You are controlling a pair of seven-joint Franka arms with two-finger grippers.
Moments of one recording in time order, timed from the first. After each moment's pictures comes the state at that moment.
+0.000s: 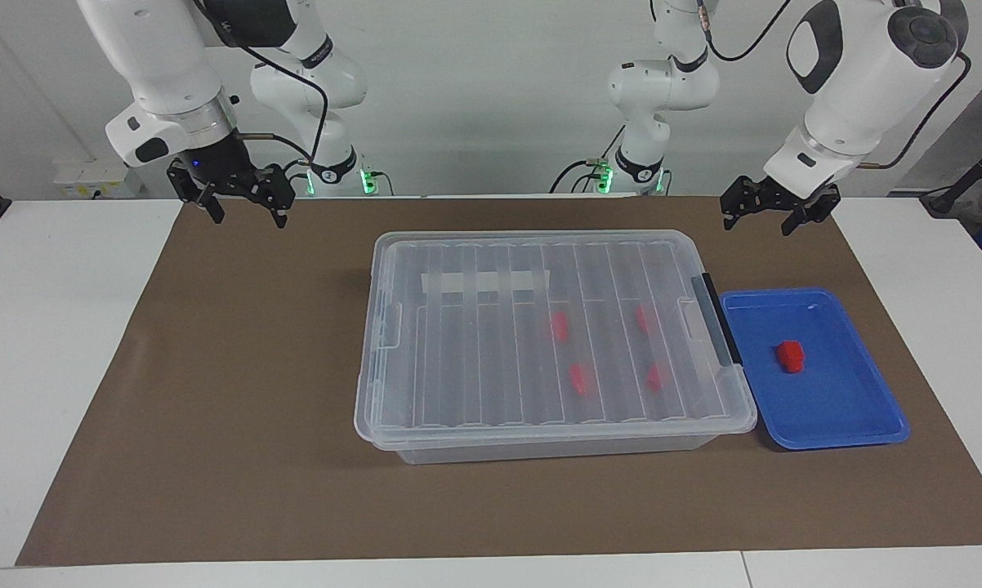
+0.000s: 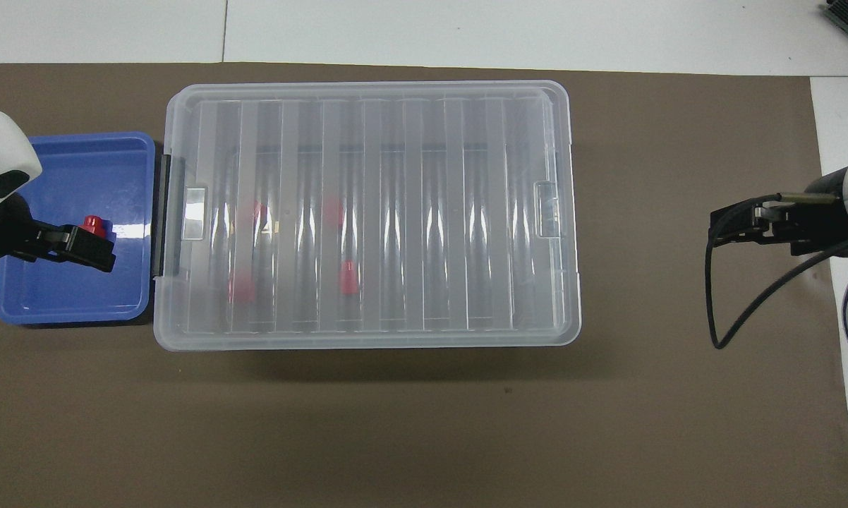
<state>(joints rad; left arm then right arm) -0.10 0.00 0.02 -1.65 0.00 1.52 0.12 0.03 -0.03 0.03 -1.60 0.00 1.56 0.19</state>
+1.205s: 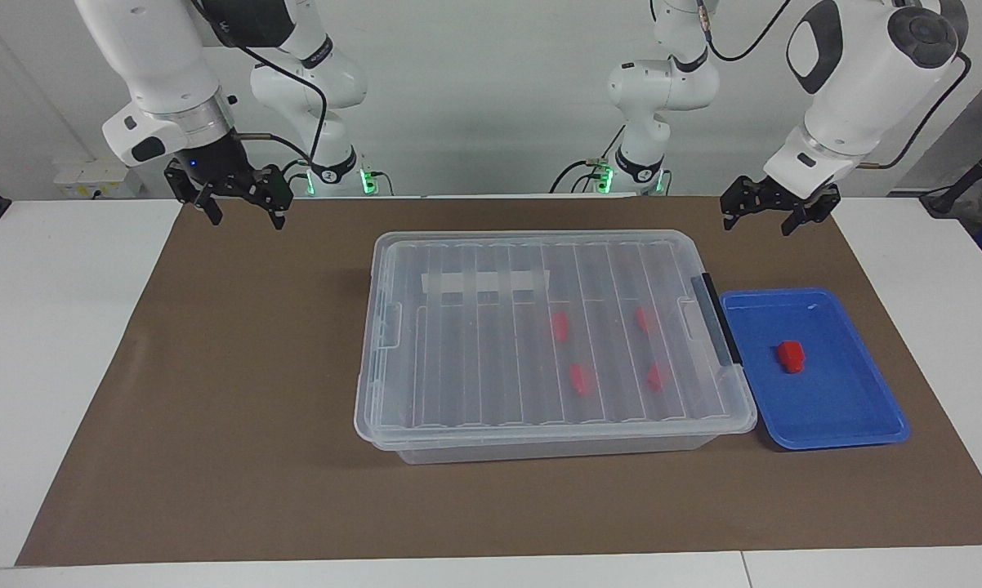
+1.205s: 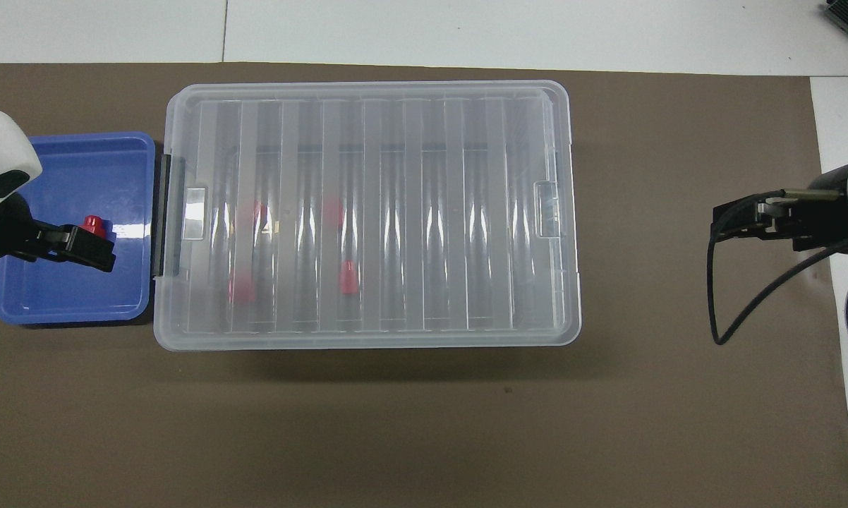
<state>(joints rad) -0.10 0.00 0.02 -1.65 0.00 1.52 0.12 0.03 -0.03 0.03 -1.60 -0.01 1.57 0.19</state>
